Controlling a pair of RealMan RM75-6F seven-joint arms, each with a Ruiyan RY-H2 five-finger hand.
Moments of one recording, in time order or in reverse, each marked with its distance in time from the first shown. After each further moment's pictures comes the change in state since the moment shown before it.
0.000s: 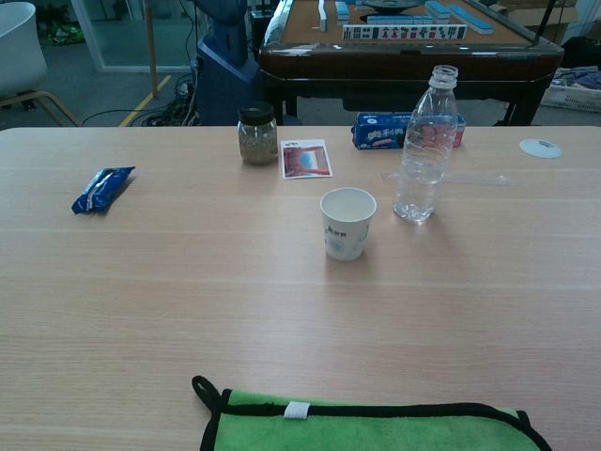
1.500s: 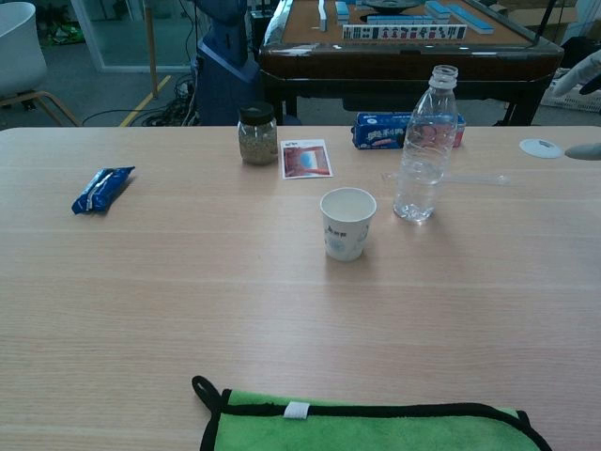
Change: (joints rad) left arm 0.003 0.042 -0.001 -0.041 -0.045 -0.028 -0.018; right arm 0.356 -0.236 0.188 0.233 0.153 -0.342 0.304
